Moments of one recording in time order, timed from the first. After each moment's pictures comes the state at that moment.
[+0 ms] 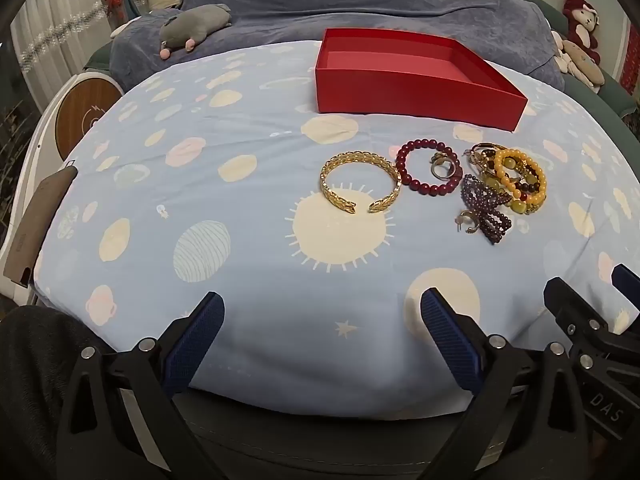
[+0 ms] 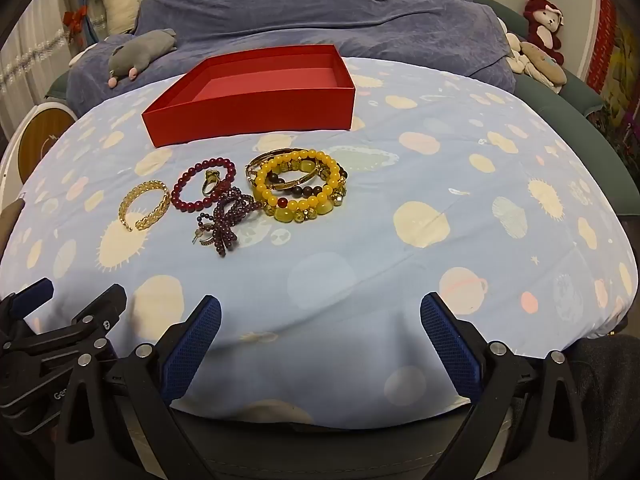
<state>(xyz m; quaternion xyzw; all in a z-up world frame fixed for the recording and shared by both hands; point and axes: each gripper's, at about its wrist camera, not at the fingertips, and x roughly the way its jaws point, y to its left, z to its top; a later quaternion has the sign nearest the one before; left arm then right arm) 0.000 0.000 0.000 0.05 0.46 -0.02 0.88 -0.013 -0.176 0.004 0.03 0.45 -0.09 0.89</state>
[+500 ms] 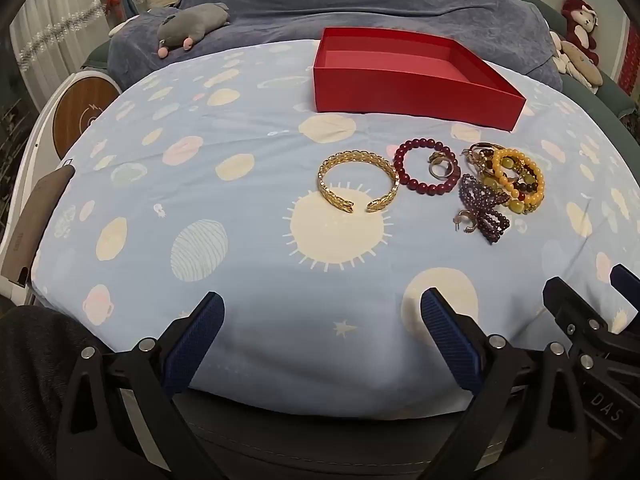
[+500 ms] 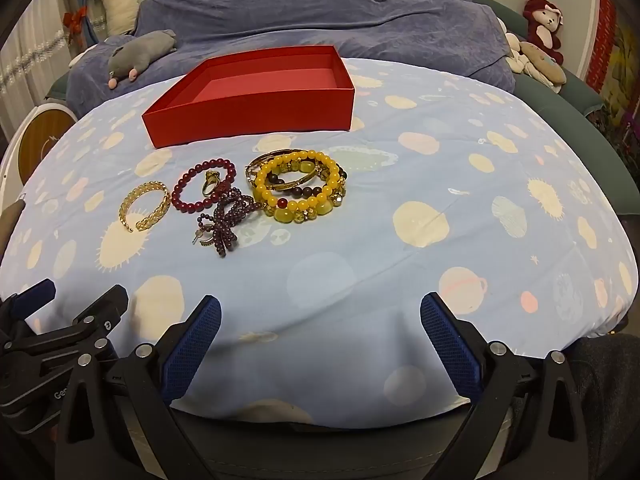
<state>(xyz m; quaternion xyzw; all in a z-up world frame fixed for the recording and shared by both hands) 0.000 0.002 -0.001 0.05 0.47 -0.03 0.88 -0.014 -0.176 0.004 0.04 0.45 -0.09 0.89</state>
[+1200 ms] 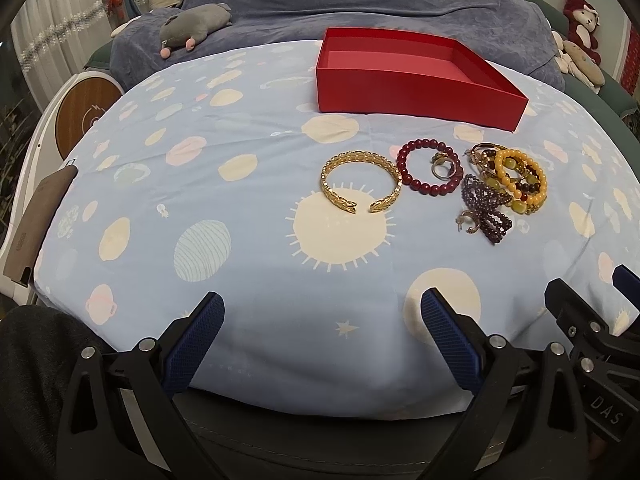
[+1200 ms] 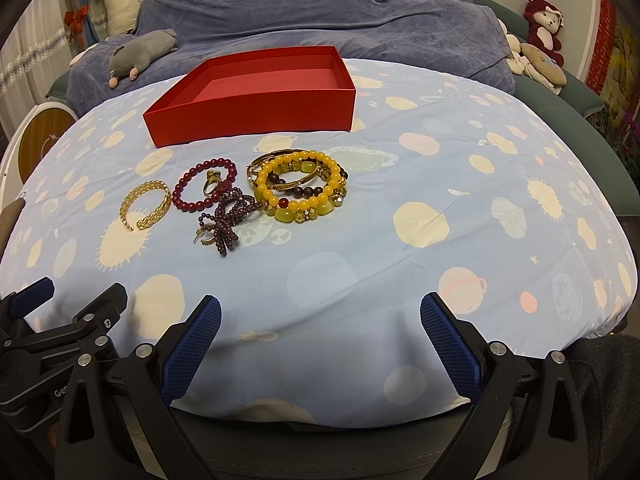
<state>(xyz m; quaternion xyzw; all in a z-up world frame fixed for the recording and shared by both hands) 0.000 0.001 -0.002 0.05 0.46 -0.03 0.88 -0.015 -0.174 0.004 0.04 0.45 -0.09 0.89</state>
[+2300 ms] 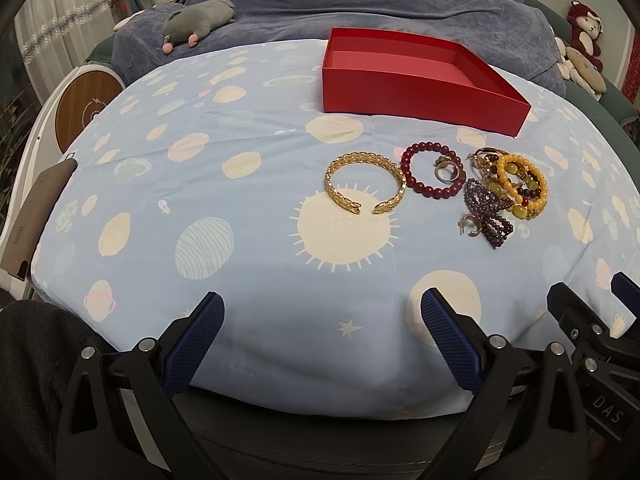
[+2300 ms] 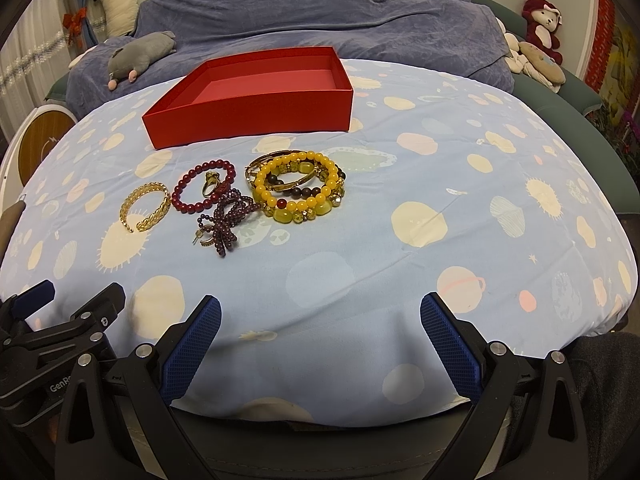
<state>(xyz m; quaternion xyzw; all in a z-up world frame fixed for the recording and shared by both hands) 0.002 0.007 -0.002 0.03 0.47 -0.02 0.88 -0.014 -0.173 0.005 0.04 0.45 -0.09 0.89</state>
